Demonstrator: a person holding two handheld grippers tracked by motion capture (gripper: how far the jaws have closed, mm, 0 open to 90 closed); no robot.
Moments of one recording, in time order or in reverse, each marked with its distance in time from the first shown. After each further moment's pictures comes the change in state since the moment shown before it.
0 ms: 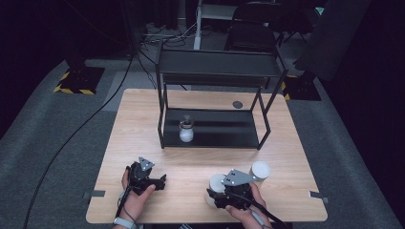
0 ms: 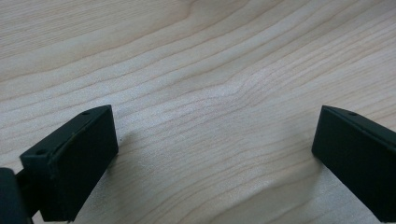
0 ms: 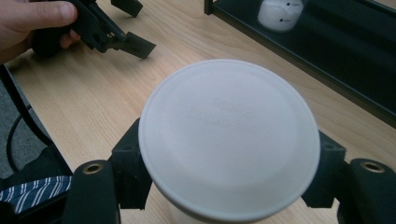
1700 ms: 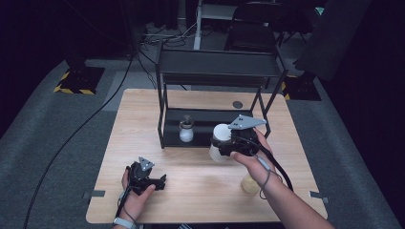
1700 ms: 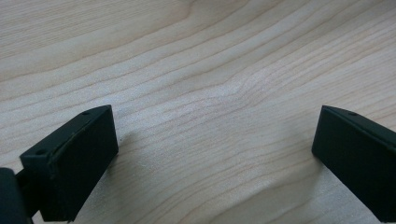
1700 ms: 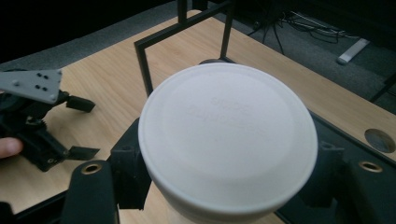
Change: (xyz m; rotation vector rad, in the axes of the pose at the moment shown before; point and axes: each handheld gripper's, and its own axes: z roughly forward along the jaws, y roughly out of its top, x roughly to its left) left arm 0.000 0.000 0.000 0.001 0.000 0.001; right arm -0.074 0.104 -0.014 -0.100 -0.061 -0.004
